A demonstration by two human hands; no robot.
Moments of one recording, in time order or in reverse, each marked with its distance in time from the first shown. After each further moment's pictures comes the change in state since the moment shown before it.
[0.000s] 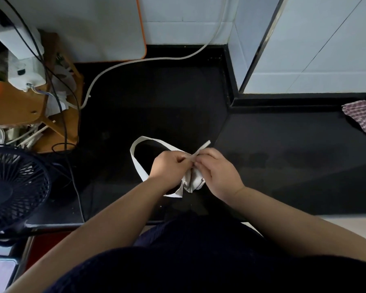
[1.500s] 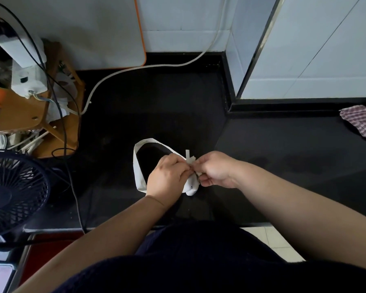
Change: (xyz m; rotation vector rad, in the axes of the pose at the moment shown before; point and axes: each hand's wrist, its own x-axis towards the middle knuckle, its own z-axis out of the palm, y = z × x) left_hand -0.006 -0.026 0.016 0.377 0.335 0.583; right_hand 0.040 -0.011 -0.031 0.693 -0.591 0.798
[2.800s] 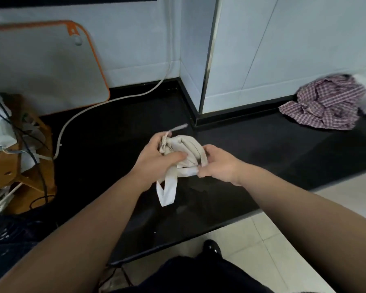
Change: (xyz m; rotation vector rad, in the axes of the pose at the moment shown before) left_hand 0.076 0.044 -0.064 -0.720 -0.385 -0.368; right_hand -0.062 -0.011 -0.020 -0.211 0.403 -0.157
